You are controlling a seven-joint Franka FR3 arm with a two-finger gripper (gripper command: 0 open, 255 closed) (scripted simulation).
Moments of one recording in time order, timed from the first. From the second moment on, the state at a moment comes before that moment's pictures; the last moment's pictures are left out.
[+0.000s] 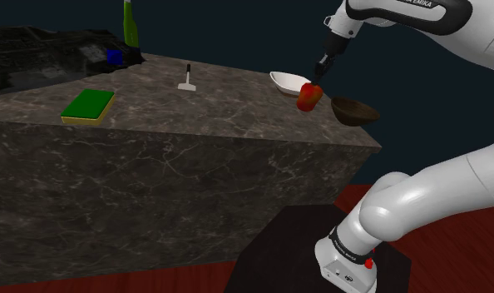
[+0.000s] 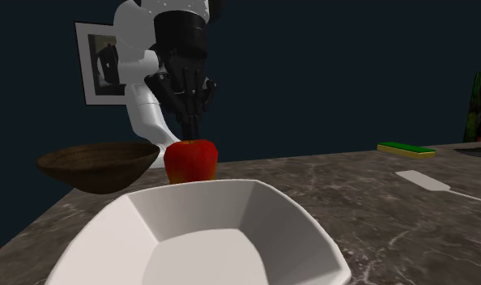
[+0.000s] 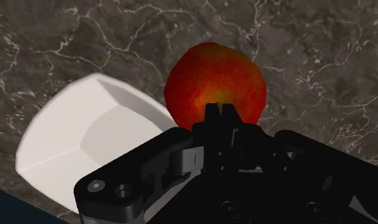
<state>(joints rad) -0.08 -0.44 -0.29 -1.96 -0.10 1.63 -0.43</state>
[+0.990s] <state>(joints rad) -0.07 -0.38 -0.29 -1.76 -0.09 1.48 -0.44</state>
